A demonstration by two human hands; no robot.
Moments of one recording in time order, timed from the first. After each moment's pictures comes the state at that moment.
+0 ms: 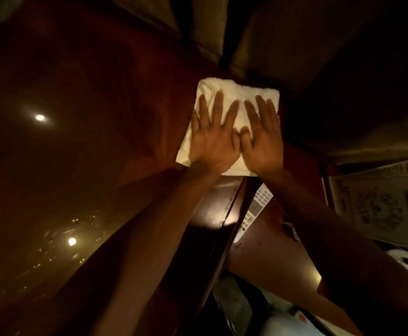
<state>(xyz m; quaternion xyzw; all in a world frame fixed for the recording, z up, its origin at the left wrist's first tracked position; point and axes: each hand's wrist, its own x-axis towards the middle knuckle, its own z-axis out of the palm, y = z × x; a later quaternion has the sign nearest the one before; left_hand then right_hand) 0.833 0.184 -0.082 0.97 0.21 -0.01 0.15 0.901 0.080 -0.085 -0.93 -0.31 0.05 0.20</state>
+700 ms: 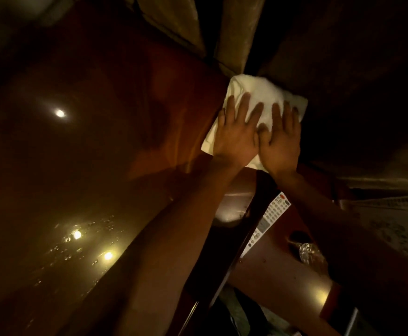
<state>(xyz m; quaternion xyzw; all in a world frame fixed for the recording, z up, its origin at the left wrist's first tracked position) 0.872 0.201 -0.073 0.97 0.19 -0.04 0.15 0.930 0.106 -0.077 -0.95 -0.26 0.04 0.16</state>
